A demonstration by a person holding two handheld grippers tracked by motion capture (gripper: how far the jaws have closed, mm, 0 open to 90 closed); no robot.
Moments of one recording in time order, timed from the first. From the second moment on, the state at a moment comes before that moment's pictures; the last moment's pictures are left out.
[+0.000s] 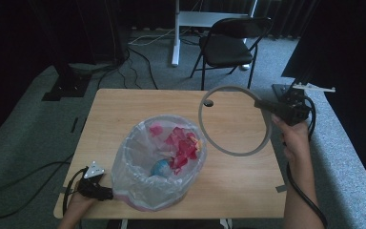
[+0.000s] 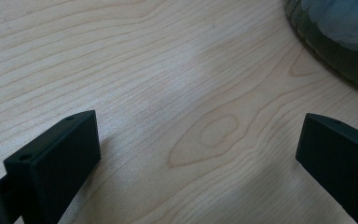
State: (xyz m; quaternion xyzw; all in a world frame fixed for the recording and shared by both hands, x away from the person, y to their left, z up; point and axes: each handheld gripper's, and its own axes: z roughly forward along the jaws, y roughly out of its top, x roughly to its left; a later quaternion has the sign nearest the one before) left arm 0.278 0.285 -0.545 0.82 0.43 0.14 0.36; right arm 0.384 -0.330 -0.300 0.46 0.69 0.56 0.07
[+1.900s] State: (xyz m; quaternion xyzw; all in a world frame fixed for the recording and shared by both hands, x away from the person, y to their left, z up) left arm 0.277 0.284 -0.546 0.82 0.43 0.14 0.36; right arm 0.391 -0.364 -0.519 0.58 0.70 0.42 0.04
